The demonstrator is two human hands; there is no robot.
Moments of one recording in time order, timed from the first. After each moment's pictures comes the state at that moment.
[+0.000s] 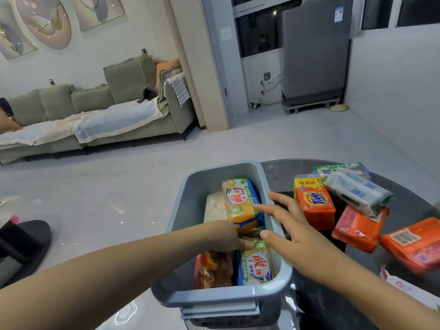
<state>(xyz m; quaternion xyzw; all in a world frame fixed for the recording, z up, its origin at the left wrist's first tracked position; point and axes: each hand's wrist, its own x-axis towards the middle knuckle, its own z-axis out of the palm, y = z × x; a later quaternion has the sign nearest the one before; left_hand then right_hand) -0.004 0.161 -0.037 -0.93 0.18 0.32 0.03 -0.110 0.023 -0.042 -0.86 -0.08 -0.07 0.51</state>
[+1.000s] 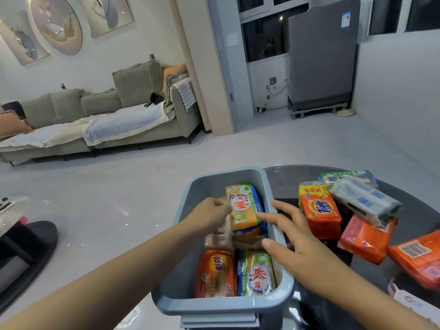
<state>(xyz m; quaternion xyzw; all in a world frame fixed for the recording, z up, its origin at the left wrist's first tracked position) 0.011 0.182 -0.013 -0.89 0.04 0.16 -0.42 -0.110 0.024 -0.043 -0.84 -0.08 -0.07 0.53</state>
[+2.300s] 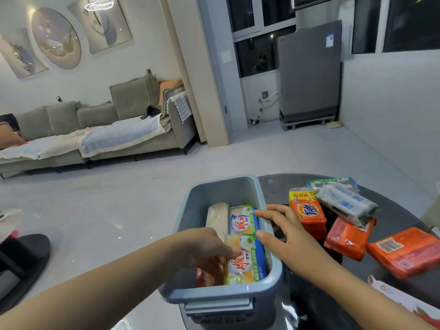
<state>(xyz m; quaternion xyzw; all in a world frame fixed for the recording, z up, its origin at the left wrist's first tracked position) -0.032 0.194 -0.001 -0.85 0.00 0.41 -0.35 -0.111 0.020 -0.045 -0.83 -0.05 -0.12 0.55</state>
